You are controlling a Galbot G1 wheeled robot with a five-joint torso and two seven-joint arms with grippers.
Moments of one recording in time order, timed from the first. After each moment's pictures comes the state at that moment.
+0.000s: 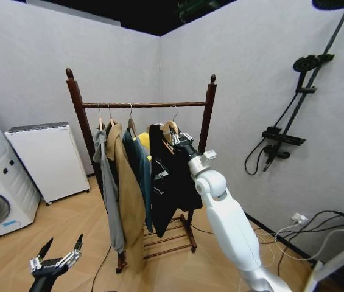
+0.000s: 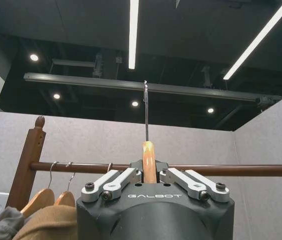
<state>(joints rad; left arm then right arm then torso) 1.83 -1.30 -0.87 -2.29 -0.49 -0.05 0.04 -0.37 1.36 0.23 1.75 0.40 -0.18 -0.06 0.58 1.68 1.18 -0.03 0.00</state>
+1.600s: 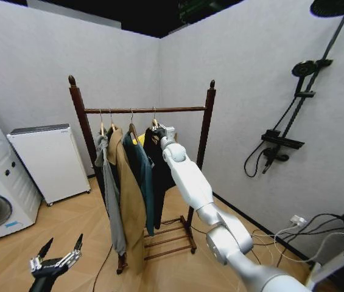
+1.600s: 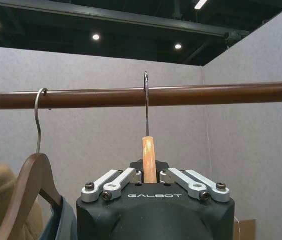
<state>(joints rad) 1.83 -1.30 -0.87 -2.29 -0.49 -0.05 0.04 0.06 1.61 0.18 0.96 0.29 -0.18 0.05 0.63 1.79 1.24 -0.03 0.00</state>
